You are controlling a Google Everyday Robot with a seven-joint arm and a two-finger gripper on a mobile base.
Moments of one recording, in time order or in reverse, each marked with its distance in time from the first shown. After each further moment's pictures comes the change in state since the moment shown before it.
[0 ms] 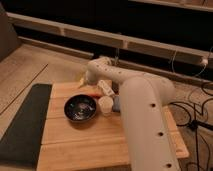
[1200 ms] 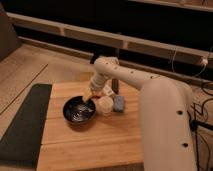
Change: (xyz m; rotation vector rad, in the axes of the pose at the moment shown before) arm 0.075 -0.018 -0.056 -0.022 0.202 -0.338
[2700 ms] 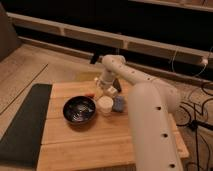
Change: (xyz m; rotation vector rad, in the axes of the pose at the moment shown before) arm 0.008 -0.071 0.028 -0.046 0.142 -0.215
